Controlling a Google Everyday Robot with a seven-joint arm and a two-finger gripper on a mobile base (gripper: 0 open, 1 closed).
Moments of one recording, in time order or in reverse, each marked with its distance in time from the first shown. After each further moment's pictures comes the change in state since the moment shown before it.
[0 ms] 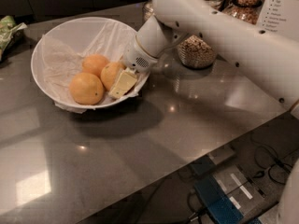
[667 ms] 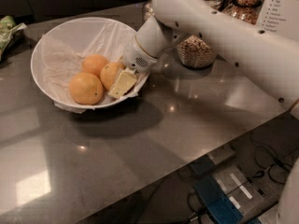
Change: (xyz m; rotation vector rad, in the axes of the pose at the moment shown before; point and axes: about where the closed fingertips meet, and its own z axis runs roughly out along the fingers) arm 0.000 0.000 0.000 -0.001 0.000 -0.001
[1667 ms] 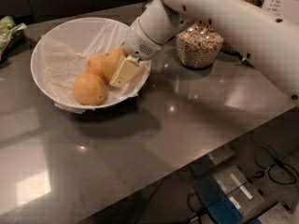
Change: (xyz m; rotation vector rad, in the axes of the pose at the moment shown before) arm -0.018 -0.006 -0.039 0.064 -0.008 -0.067
